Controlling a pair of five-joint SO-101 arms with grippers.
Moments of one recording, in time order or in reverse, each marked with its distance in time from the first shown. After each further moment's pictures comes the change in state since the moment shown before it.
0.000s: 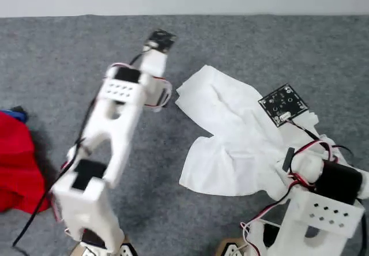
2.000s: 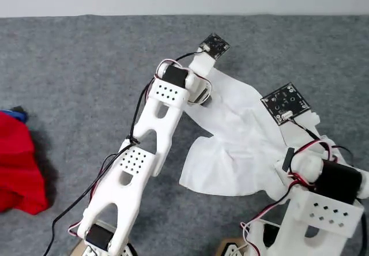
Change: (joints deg) left arm 9.6 51.0 -75.9 20.7 -4.9; right arm 0.1 0.0 0.2 0.1 -1.4
